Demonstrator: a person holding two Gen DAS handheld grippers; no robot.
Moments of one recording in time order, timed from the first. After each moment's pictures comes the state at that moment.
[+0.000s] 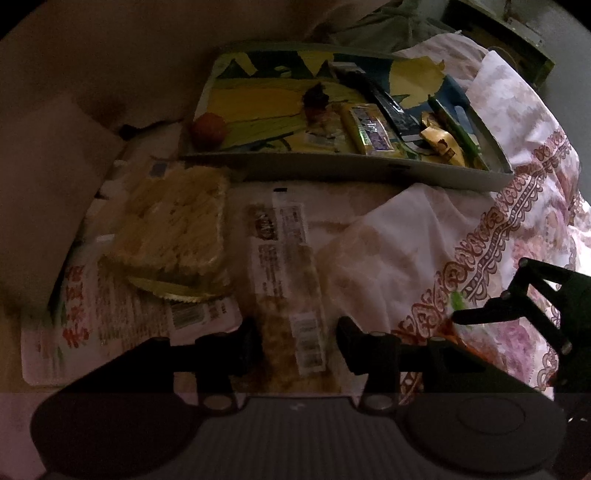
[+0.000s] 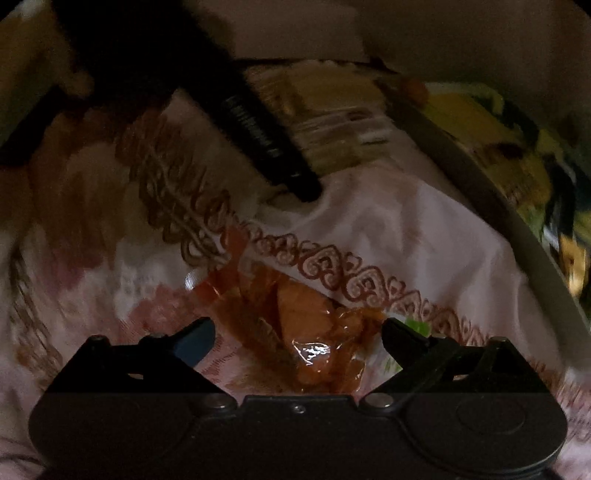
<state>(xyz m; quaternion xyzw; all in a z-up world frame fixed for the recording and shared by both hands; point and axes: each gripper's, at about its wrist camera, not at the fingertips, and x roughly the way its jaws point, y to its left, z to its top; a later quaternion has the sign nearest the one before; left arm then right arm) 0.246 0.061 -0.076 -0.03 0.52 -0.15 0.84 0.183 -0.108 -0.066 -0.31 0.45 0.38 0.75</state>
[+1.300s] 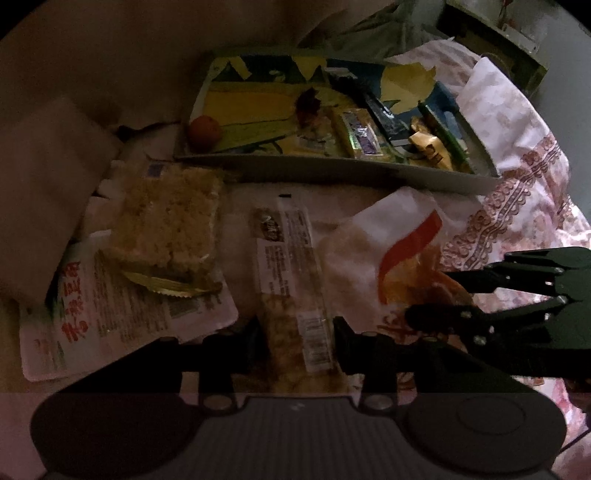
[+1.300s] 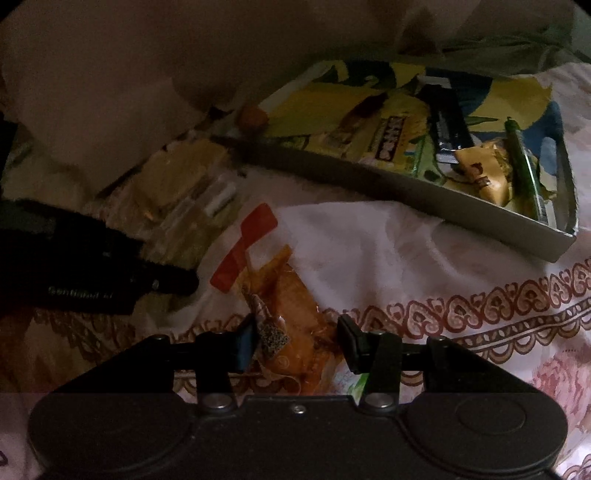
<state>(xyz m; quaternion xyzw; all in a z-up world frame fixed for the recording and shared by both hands) 0.237 0.064 -0.068 -0.05 0.51 -0.16 0.84 0.231 -0.151 -0.047 -0.05 0.49 0.22 0.84</state>
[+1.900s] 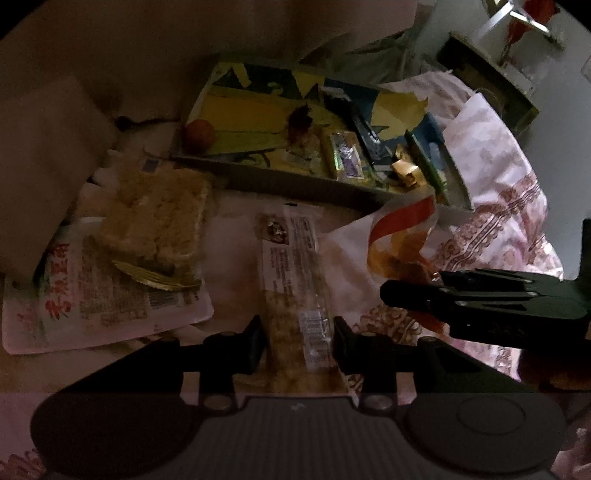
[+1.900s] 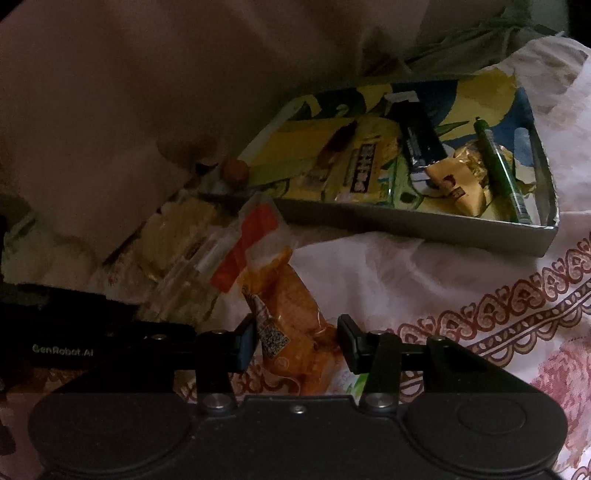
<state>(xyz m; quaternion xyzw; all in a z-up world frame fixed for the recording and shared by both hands) 0.230 0.071 -0.055 -0.13 0.50 -0.18 0.84 0.243 -0.173 -0.035 0.04 0.46 0.21 0.86</state>
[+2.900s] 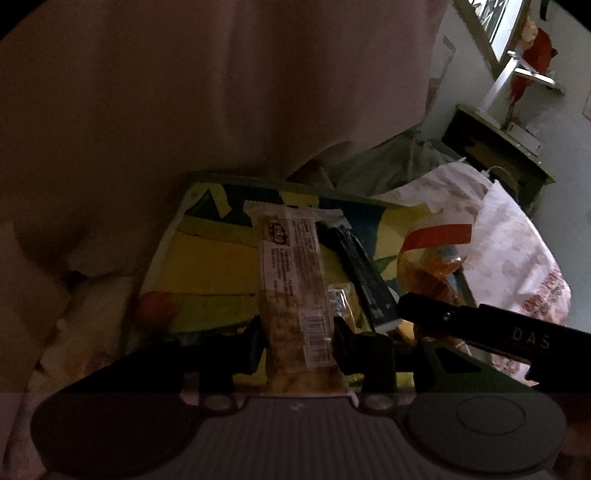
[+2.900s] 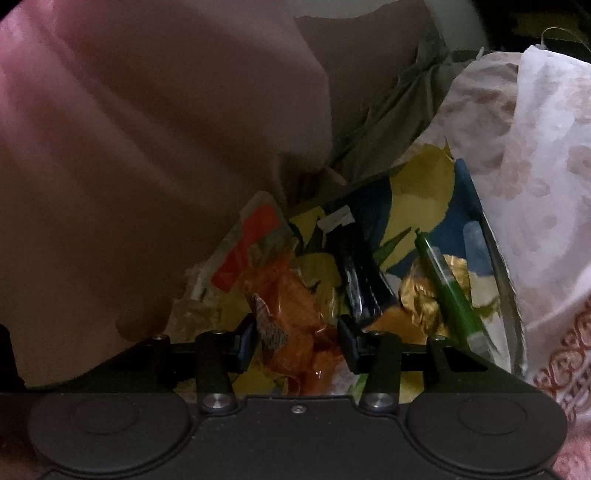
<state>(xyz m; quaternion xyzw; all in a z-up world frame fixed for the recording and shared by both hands) 0.345 0.021 -0.028 -0.12 0.38 -0.13 0.90 0.333 -0.225 -0.012 0.20 0.34 0.13 0.91</state>
